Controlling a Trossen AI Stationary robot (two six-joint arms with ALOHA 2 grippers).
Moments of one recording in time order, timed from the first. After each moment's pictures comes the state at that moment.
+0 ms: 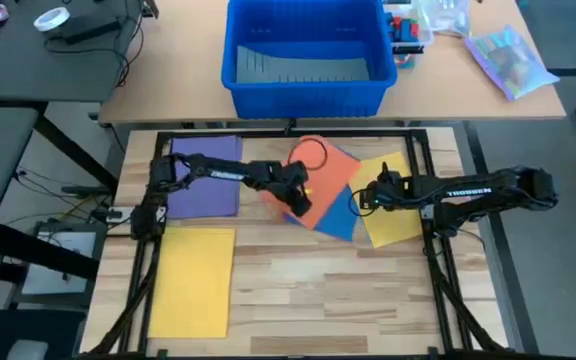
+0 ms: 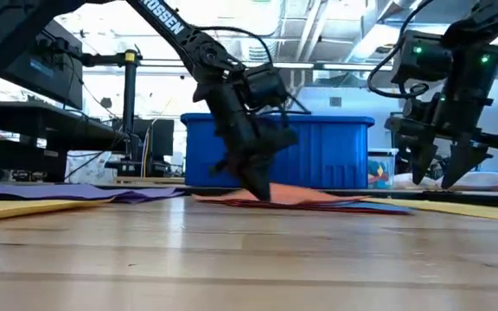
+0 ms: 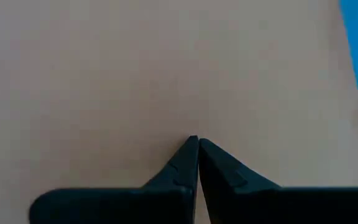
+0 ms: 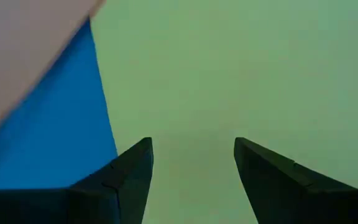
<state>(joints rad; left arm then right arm) 0.28 2.11 1.39 -0.44 -0.02 -0.44 -0.18 1.12 0.52 -0.70 0.34 1.27</state>
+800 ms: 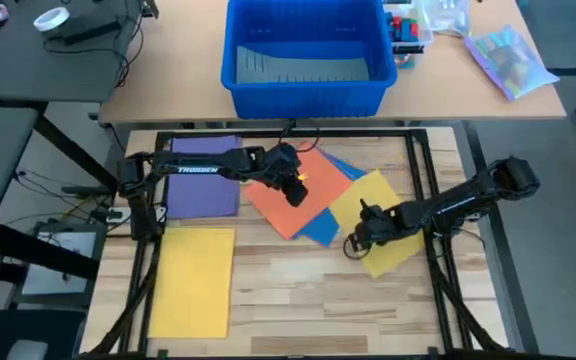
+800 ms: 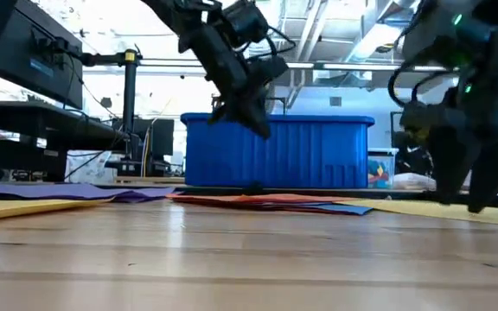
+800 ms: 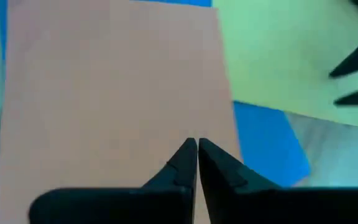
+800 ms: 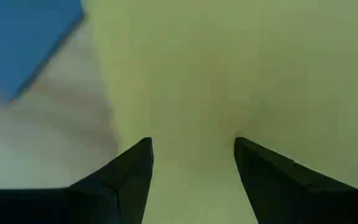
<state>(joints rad) 0.23 1.82 1.39 -0.40 -0.01 -0.44 0.27 1.32 0.59 -0.49 0.11 1.49</state>
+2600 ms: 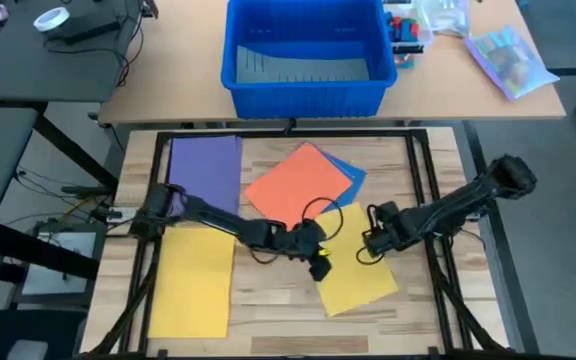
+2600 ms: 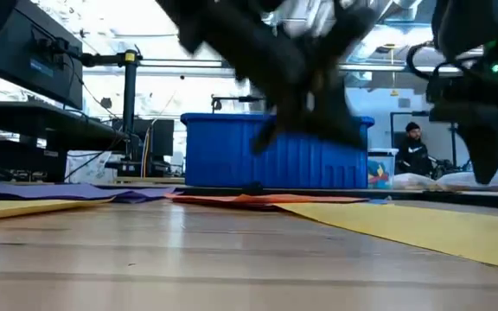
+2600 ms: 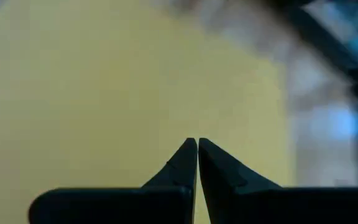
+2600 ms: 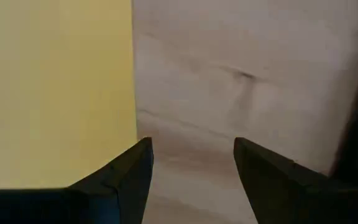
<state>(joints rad) -0.20 2.12 1.40 0.05 -0.16 -0.80 0.36 1.35 0.69 -0.98 0.25 1.58</state>
